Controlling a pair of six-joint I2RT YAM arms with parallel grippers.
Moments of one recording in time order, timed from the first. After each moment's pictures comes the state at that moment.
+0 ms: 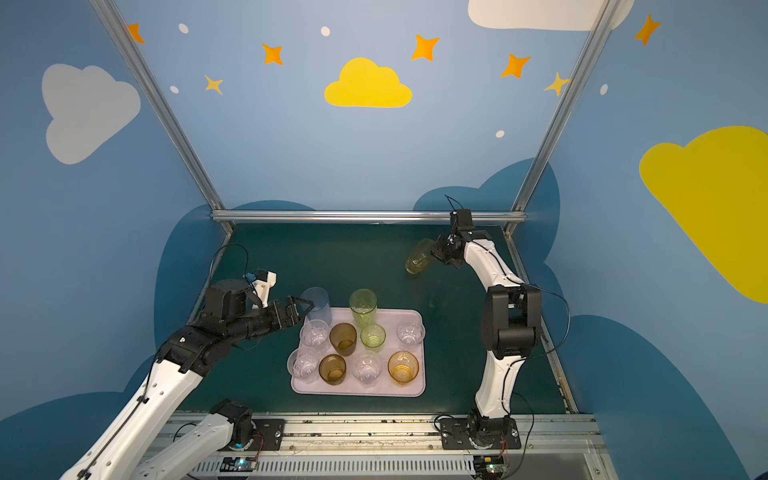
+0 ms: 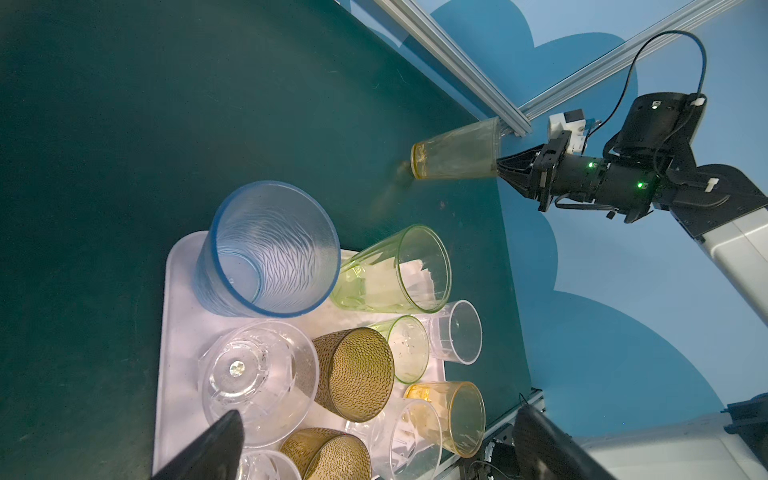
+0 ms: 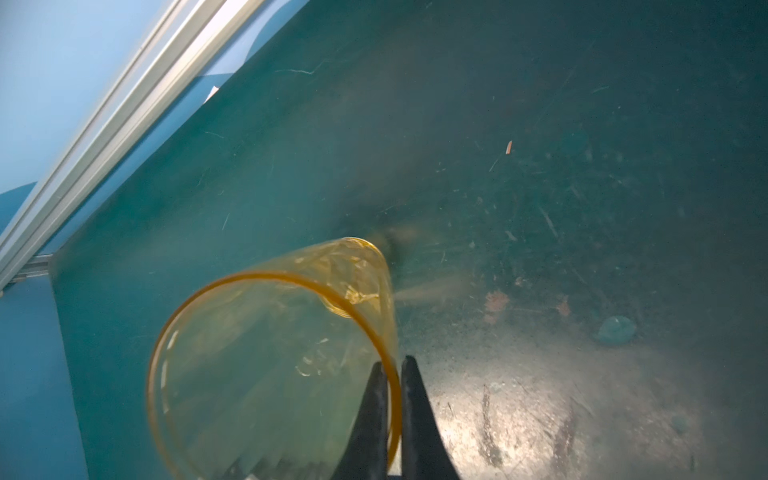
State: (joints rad) left arm -0.33 0.83 0.87 -0.67 0.36 -0.67; right arm 0.15 1.93 1.63 -0.68 -0.17 0.60
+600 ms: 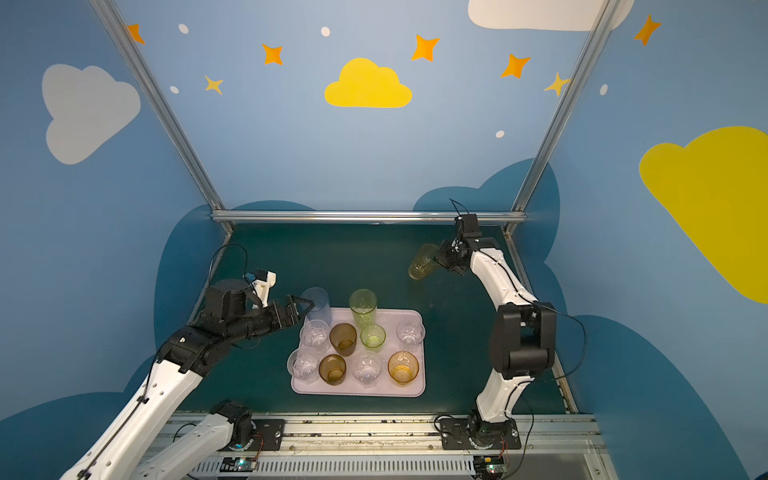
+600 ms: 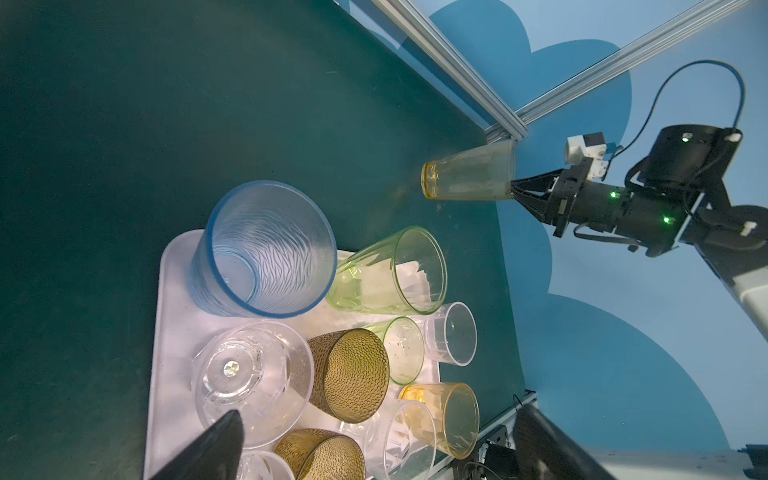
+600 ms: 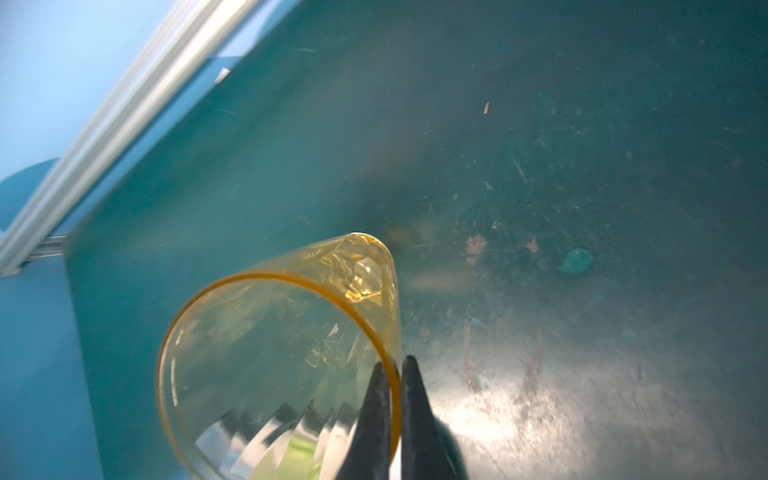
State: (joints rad) left arm -0.33 0.83 0.87 -0.66 0.37 -0.70; right arm 0.16 1.70 1.46 -0.70 -0.18 0.60
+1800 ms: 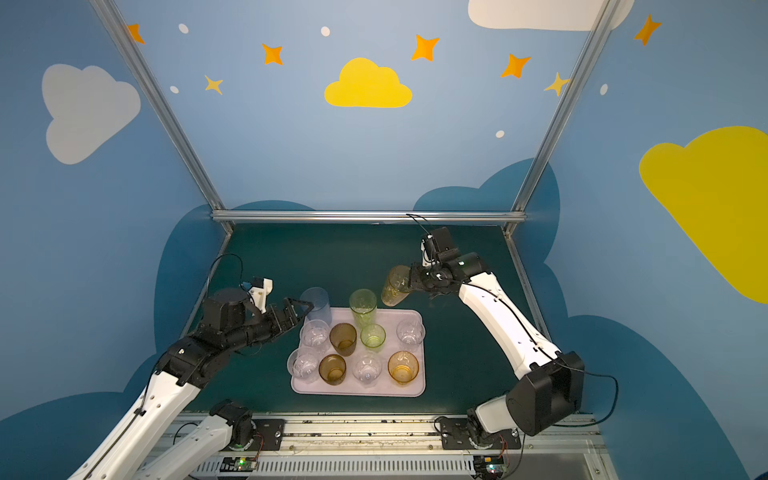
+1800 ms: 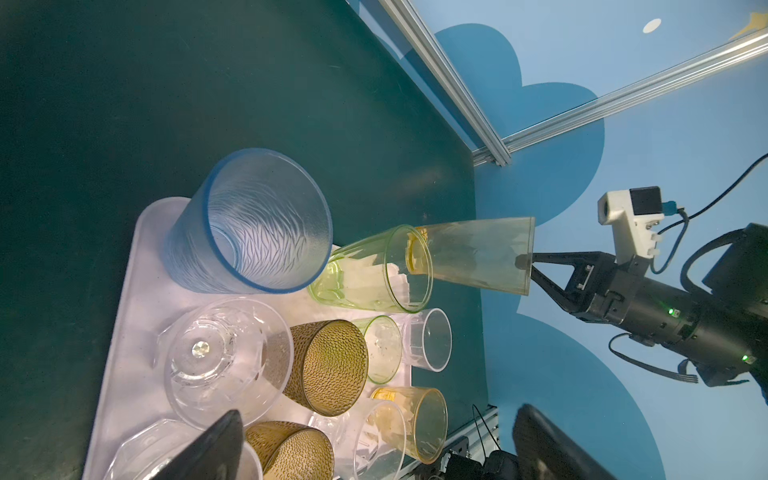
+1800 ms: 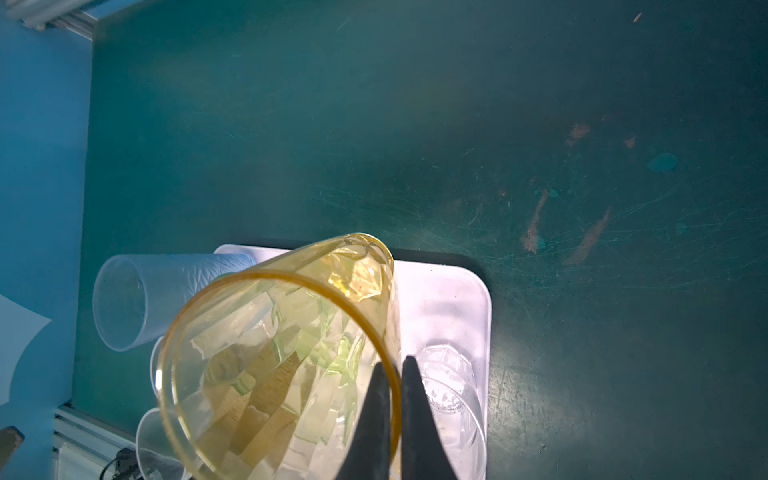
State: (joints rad) left arm -0.37 0.76 0.79 -0.61 0.35 -0.88; right arm 0.49 1.44 1.38 -0.91 -0.09 0.49
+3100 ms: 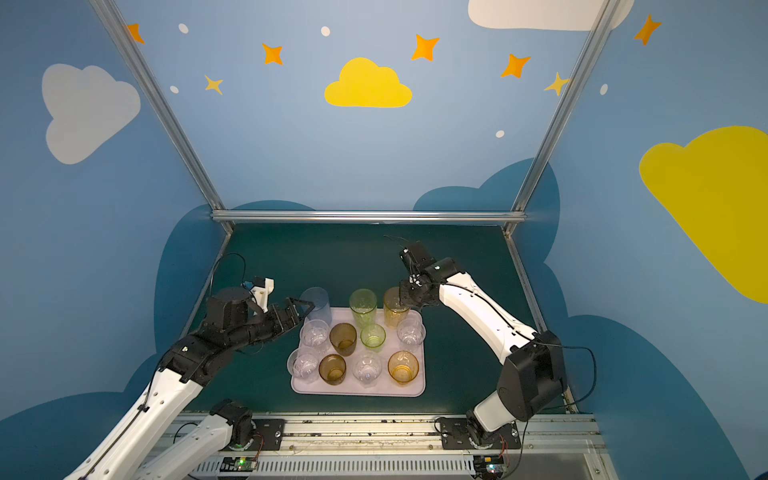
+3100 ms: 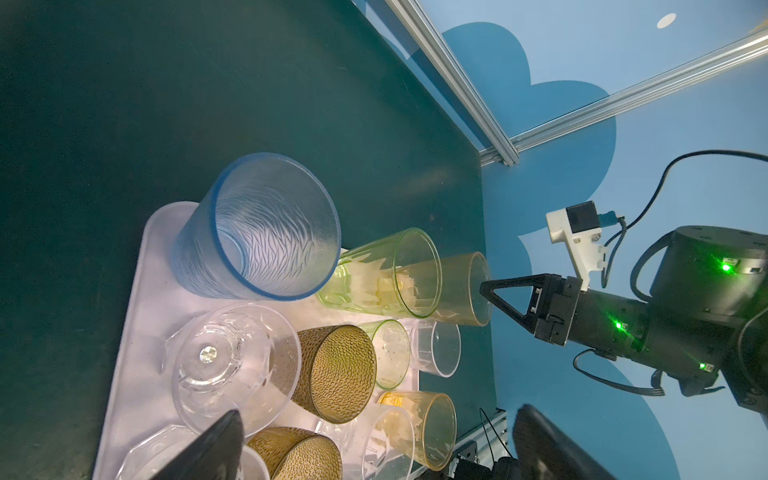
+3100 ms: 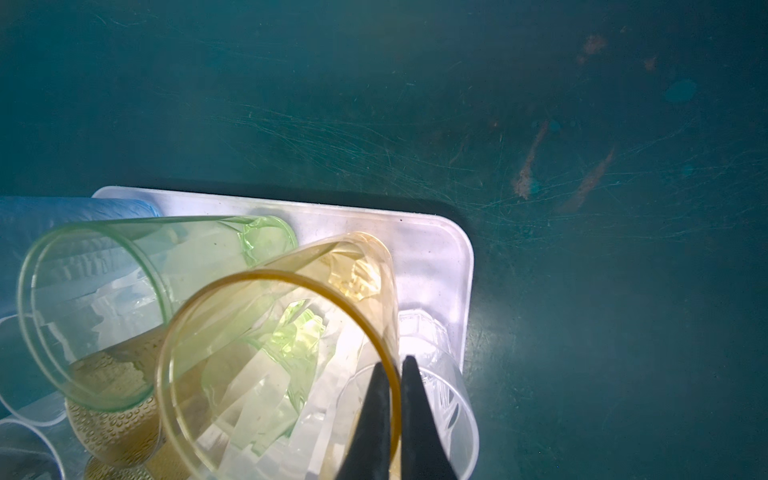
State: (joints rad) left arm -0.37 0.77 0.78 -0.60 0.33 -0.86; right arm 0.59 1.53 1.34 -0.98 0.04 0.49
